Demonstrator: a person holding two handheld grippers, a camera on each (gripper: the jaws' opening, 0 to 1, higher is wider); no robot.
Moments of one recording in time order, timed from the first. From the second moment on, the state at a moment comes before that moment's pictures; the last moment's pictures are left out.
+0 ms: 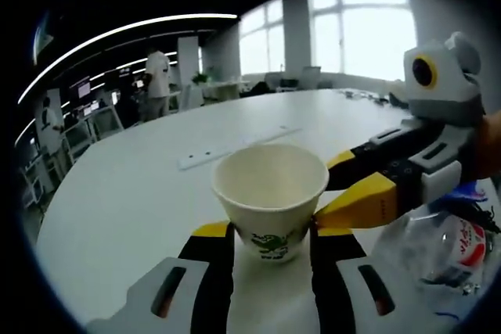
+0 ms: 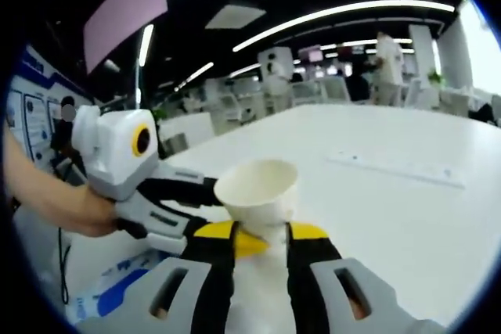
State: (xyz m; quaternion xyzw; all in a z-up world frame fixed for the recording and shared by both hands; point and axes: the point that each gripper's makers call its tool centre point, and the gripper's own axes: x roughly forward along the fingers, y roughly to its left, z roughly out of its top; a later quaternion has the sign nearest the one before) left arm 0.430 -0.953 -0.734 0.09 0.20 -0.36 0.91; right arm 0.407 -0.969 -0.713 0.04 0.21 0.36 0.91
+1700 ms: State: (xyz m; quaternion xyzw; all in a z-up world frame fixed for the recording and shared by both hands) left arm 0.373 -0.897 -0.669 0.03 0.24 -0.26 0.94; right arm 0.341 -0.986 -0.658 0.10 0.25 0.37 0.89
